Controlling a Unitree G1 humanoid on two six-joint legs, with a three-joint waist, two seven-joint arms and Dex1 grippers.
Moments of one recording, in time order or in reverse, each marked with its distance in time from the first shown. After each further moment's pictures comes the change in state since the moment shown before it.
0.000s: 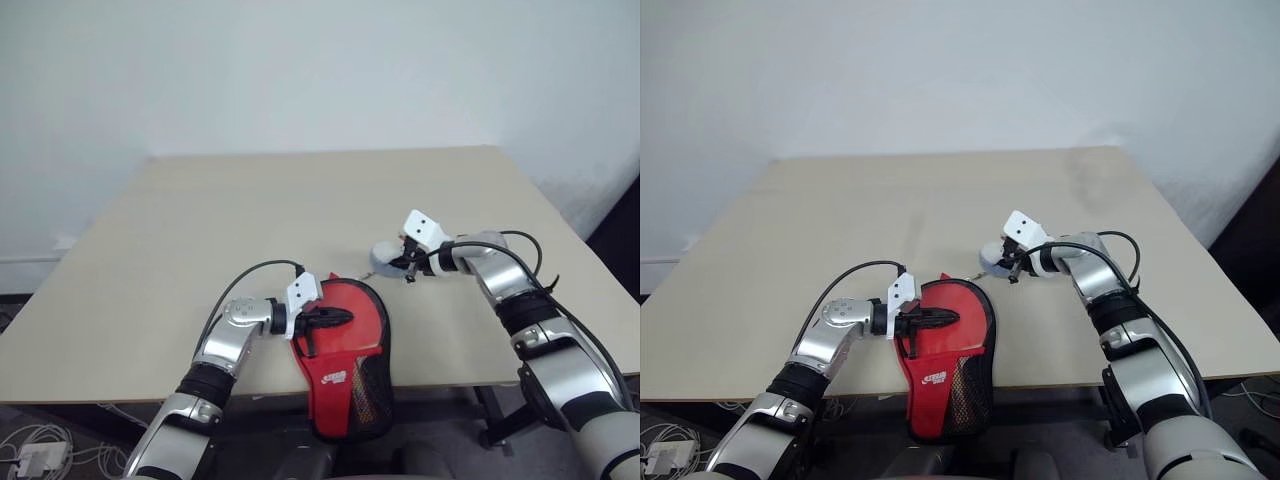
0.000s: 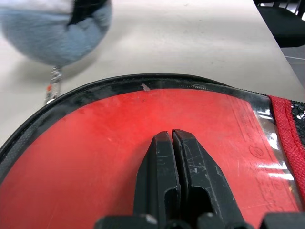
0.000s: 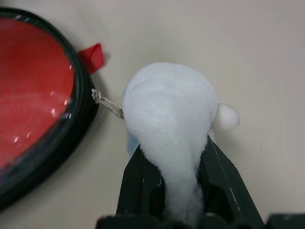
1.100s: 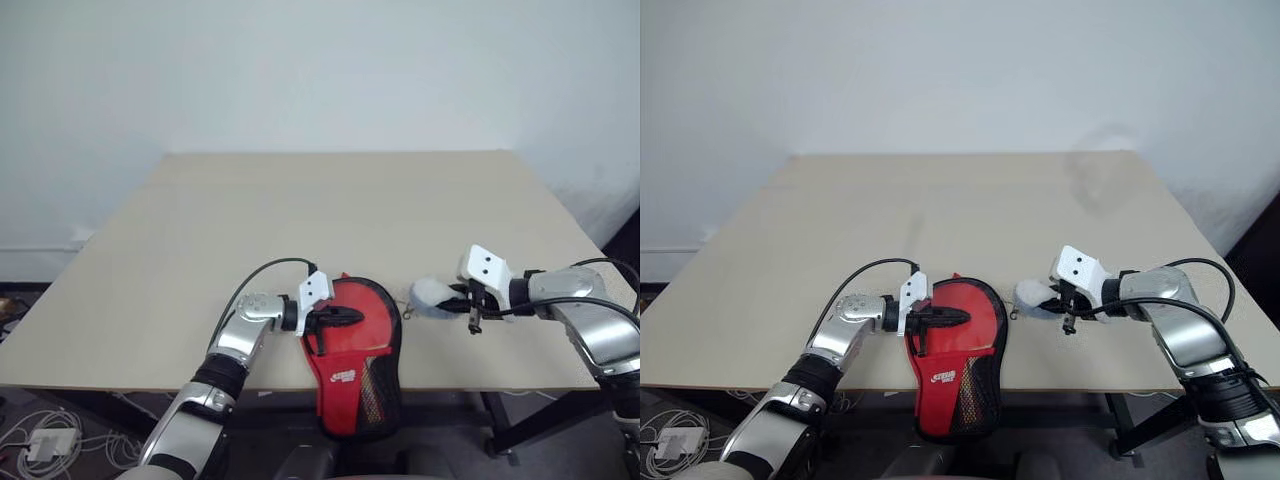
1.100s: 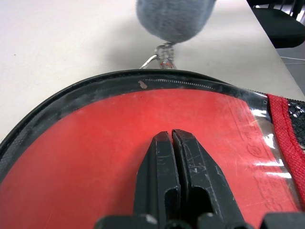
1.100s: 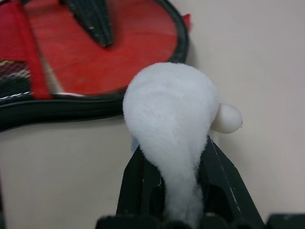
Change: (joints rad) left arm -0.067 -0.052 -0.020 0.102 0.023 -0.051 -0.035; right arm 0.447 -0.387 -0.125 -0.778 0.212 0.257 0.155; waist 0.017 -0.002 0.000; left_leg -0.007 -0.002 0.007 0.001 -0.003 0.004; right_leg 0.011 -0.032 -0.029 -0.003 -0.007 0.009
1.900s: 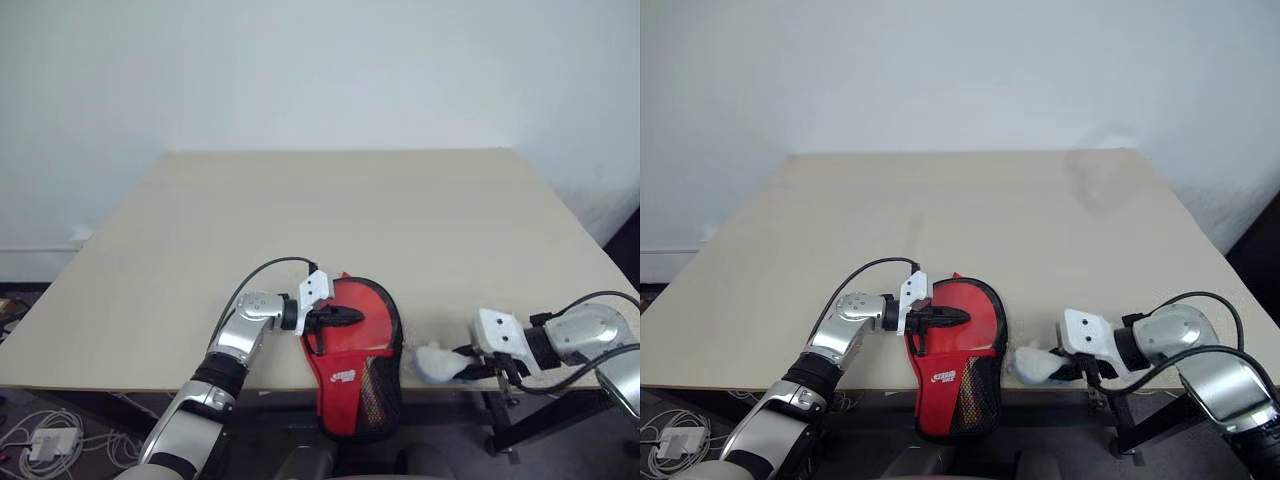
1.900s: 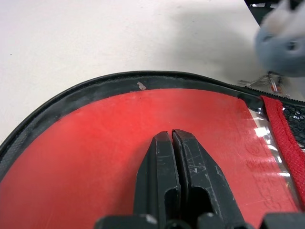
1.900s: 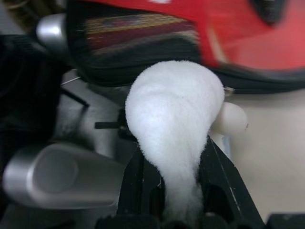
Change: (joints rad) left arm -0.005 0.002 -0.001 0.000 0.000 0.001 -0.009; right arm 0.296 -0.183 -0.017 -0.219 0.101 -0.195 0.203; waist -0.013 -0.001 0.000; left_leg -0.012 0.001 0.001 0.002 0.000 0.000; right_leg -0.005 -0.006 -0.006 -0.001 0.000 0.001
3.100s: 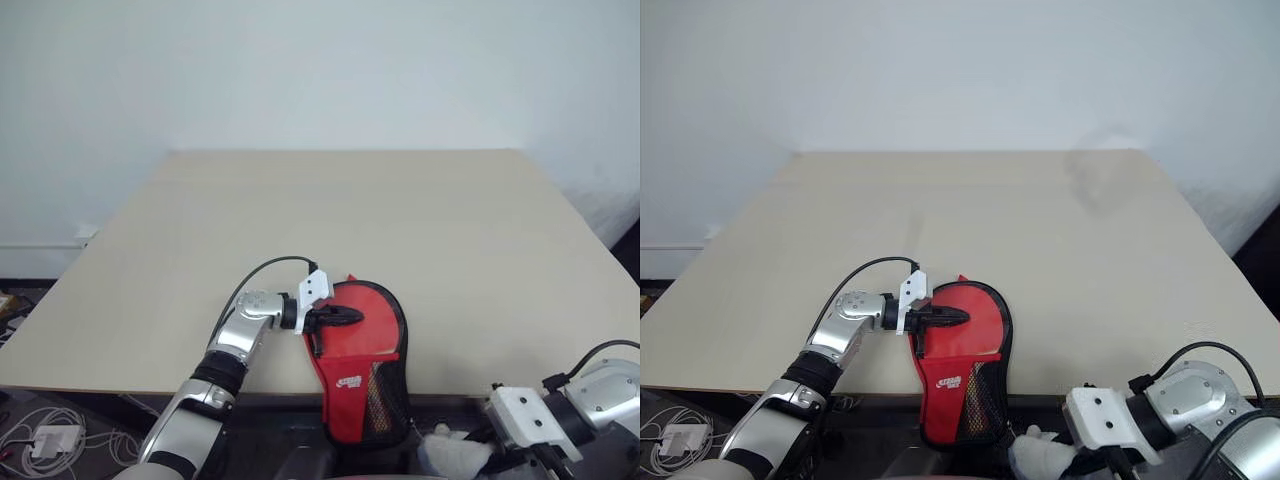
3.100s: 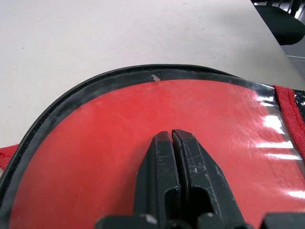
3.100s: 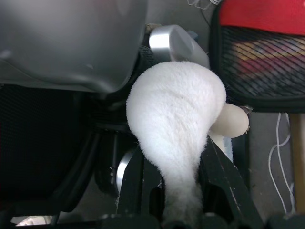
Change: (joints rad) left arm -0.008 0.005 -0.001 0.006 0.002 0.002 -0.008; right arm 0.359 -0.130 -0.097 -0.282 0.114 -0.043 0.047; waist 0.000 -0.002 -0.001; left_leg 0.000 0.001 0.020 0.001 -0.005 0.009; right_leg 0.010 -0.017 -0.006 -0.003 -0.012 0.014
